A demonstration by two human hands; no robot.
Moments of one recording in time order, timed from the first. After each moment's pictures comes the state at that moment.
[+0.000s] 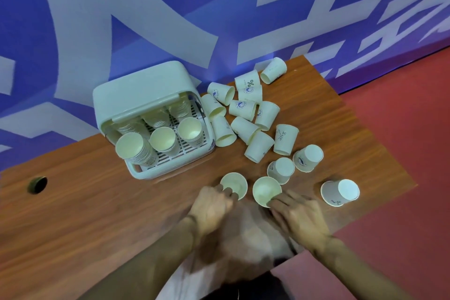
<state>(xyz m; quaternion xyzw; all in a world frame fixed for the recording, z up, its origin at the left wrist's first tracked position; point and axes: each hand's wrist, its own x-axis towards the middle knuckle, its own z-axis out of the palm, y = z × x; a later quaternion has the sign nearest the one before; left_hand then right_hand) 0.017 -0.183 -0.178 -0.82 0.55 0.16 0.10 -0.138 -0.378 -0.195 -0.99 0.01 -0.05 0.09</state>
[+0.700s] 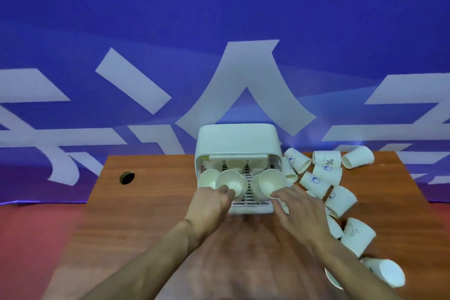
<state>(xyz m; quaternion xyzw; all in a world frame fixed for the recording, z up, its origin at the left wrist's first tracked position) 0.123 -0.087 -0.068 -0.95 0.30 0.05 0.04 0.078 -0.323 -0.115 -0.97 -0.08 -0.17 0.15</state>
